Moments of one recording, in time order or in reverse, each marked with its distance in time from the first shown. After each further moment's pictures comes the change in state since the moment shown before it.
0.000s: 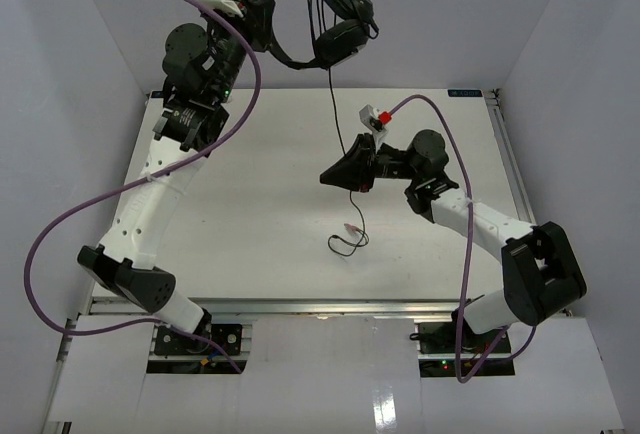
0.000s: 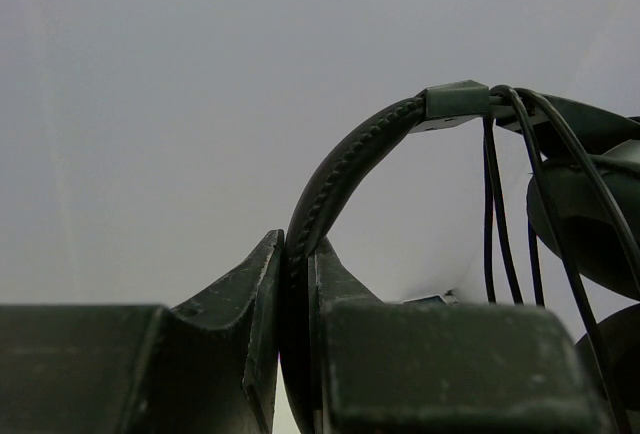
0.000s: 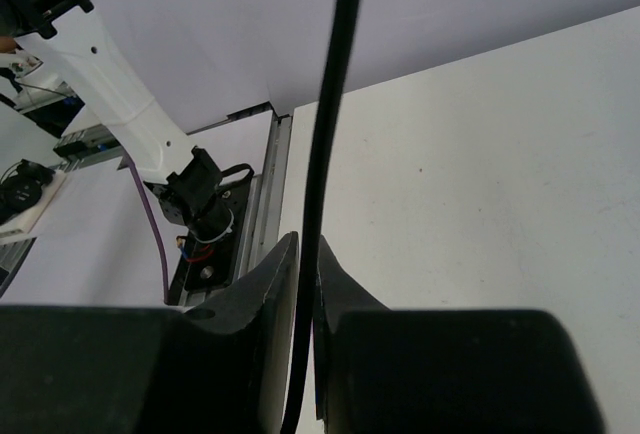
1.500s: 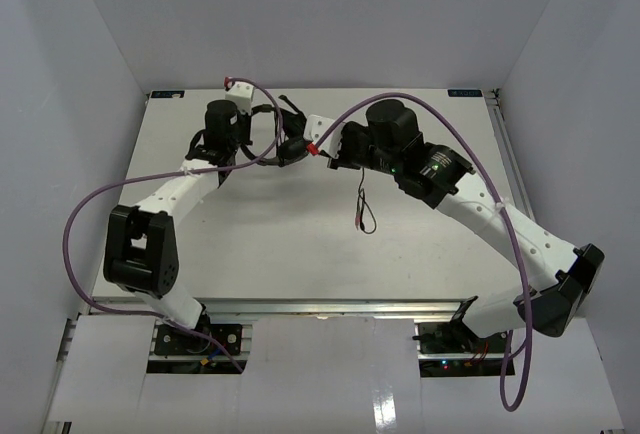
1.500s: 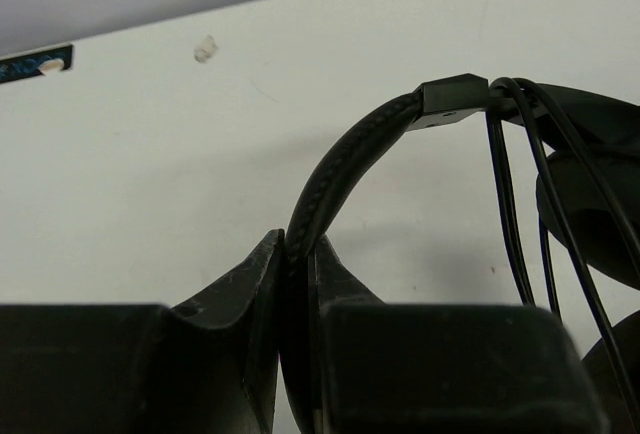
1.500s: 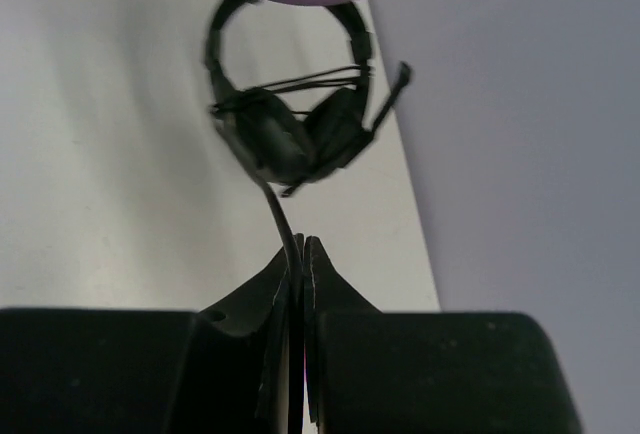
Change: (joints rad) left arm 0.215 0.079 -0.738 0.137 -0.070 0.277; right arm 0.318 -0.058 0.612 -1.256 0.914 -1.277
